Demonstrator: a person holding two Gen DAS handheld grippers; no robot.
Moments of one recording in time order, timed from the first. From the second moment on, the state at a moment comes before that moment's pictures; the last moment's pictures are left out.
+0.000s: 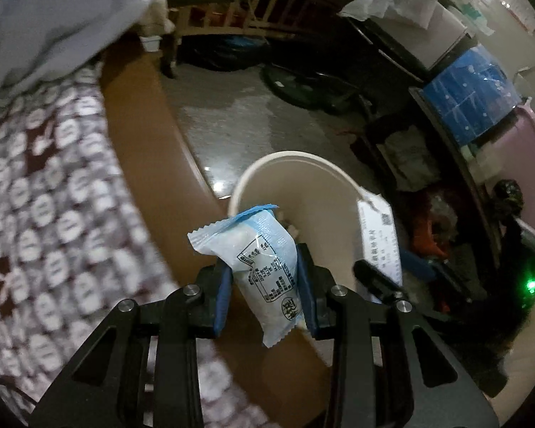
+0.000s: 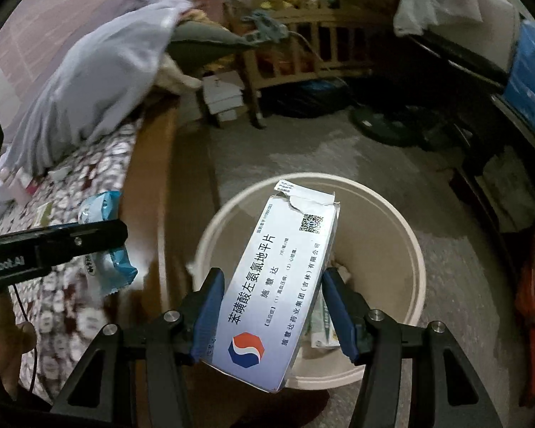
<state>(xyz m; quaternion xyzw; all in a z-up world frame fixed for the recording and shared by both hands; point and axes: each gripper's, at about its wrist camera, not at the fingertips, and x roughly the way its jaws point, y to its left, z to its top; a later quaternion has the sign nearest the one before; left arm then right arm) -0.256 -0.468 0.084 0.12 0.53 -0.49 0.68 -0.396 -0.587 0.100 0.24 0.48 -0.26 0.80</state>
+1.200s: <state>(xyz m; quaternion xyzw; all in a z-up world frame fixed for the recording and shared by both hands) -0.163 -0.332 0.065 0.11 0.53 -0.34 0.77 -0.320 -0.533 0.106 0.22 0.49 -0.19 0.82</state>
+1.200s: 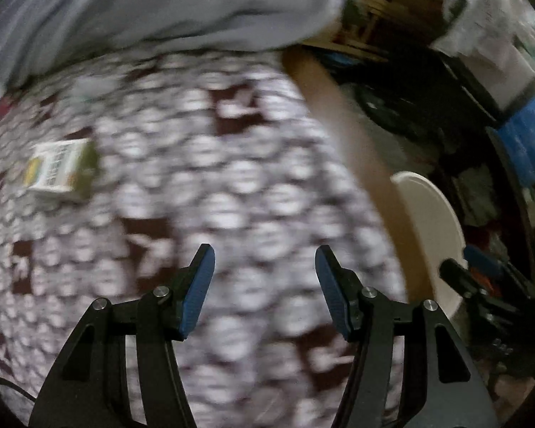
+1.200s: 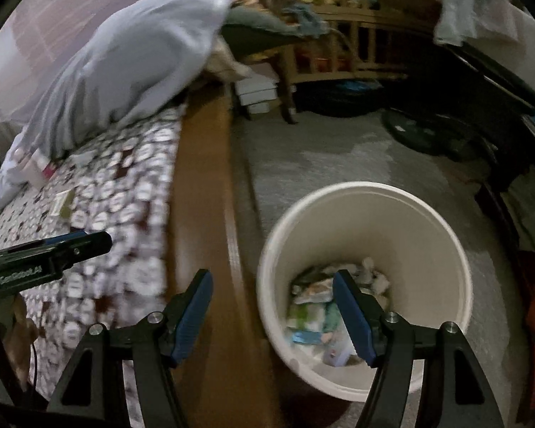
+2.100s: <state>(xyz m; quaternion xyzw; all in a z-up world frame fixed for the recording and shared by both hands) -0.025 -0.169 0.053 0.00 0.57 -0.20 0.80 -0.006 -0.400 0.085 0.14 0.47 0.03 0.87</state>
